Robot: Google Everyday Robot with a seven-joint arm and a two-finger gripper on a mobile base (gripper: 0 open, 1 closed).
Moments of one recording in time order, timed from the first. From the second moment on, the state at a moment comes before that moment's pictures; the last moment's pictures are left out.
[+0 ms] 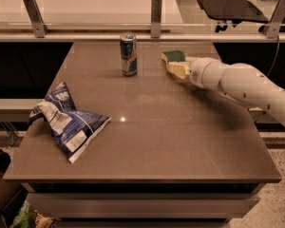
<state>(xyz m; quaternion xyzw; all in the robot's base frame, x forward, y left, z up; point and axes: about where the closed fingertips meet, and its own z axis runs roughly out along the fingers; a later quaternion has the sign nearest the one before) 0.742 -0.144 0.839 -0.18 0.78 0.14 0.58</state>
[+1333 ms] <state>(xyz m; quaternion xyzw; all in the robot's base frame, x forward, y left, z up) 0.751 -0.158 0.863 -0.17 0.76 0.14 0.61</state>
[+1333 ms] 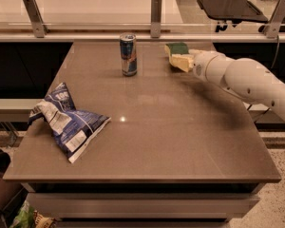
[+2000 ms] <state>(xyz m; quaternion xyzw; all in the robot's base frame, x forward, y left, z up) 0.746 -0.171 0.885 -0.18 0.76 0.12 0.61</state>
